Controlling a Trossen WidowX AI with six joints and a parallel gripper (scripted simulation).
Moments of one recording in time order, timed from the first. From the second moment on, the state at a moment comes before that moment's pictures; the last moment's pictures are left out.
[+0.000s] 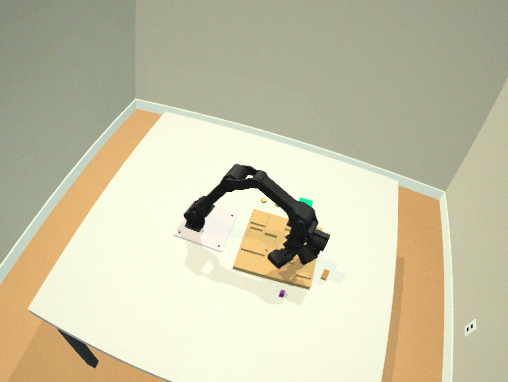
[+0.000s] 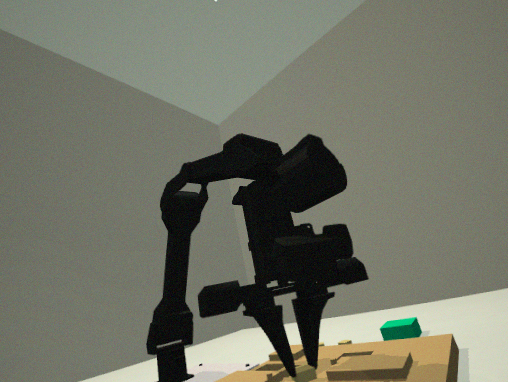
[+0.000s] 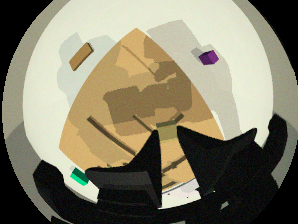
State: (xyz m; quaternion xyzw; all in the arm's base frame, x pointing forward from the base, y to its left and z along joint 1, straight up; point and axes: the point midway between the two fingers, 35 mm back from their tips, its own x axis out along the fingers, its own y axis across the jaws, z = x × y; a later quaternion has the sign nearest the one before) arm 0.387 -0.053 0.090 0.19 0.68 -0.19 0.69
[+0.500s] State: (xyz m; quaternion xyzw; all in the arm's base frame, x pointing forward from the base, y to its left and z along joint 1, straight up) arm 0.388 -0.053 0.119 0.19 0.68 -0.19 0.69
